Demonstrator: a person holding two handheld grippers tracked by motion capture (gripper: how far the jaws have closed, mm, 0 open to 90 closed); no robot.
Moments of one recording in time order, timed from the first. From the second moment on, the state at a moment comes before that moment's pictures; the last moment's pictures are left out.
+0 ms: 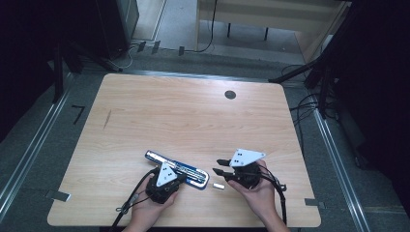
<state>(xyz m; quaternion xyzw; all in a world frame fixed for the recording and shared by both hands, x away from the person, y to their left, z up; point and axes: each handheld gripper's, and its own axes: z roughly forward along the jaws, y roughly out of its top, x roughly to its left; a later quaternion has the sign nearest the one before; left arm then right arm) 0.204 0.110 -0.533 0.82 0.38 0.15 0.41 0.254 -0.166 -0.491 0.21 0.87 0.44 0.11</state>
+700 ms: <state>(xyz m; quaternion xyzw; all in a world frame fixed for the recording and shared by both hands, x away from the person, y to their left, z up) 0.204 0.110 -0.533 0.82 0.38 0.15 0.41 0.244 -0.174 -0.498 0.20 0.89 0.40 0.05</state>
